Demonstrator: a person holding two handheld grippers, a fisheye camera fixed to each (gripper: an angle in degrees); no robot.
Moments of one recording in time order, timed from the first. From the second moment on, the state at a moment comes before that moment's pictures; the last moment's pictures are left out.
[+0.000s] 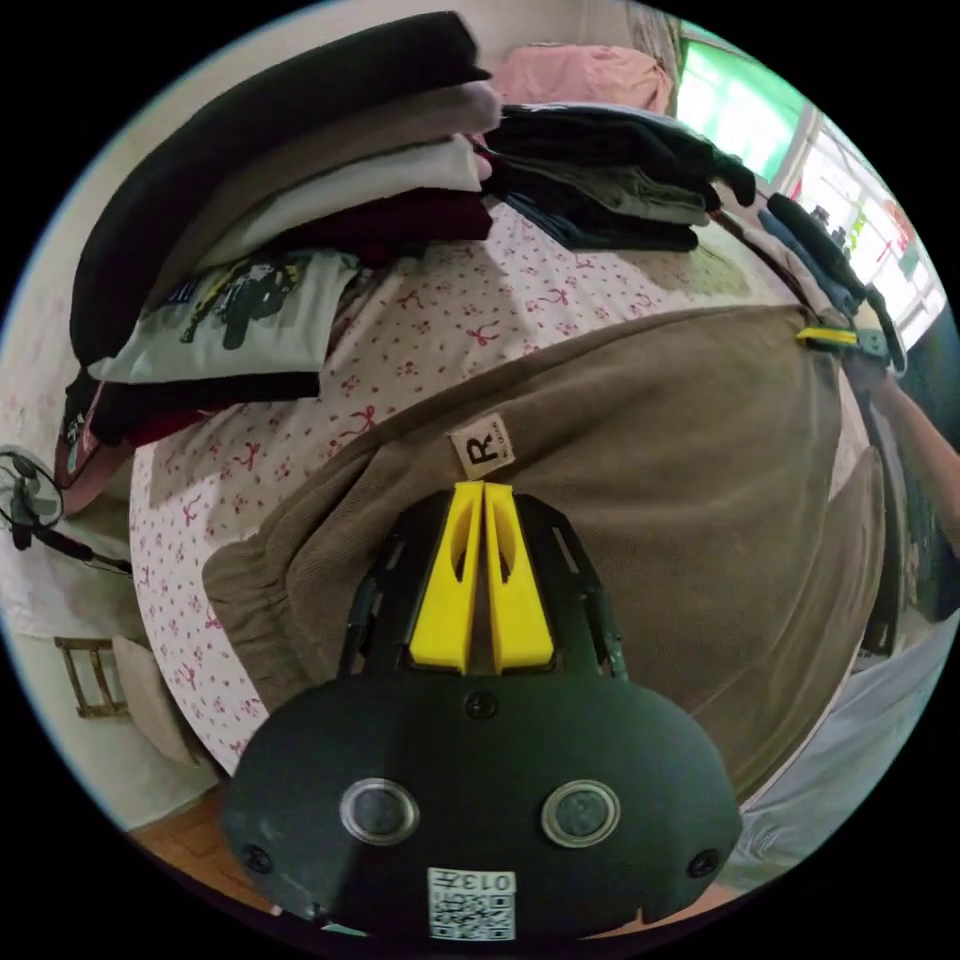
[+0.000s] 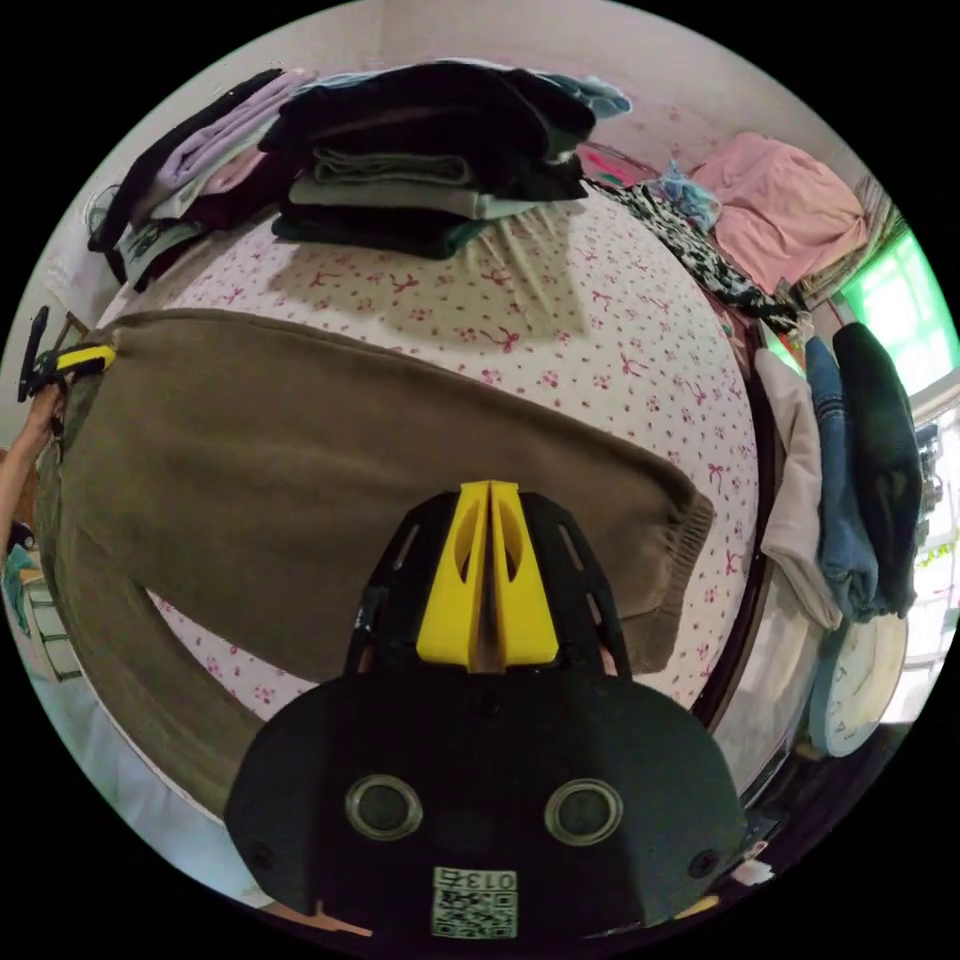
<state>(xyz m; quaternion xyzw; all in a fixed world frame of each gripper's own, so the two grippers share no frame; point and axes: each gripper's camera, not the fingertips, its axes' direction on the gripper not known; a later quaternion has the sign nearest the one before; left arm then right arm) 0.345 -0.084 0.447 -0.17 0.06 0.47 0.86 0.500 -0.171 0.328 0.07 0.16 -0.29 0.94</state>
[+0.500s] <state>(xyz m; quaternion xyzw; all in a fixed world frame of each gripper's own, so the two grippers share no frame) 0.394 -0.079 0.443 -0.14 0.06 0.53 0.83 0.578 -0.215 0.296 0.04 0.22 -0.21 0.95</state>
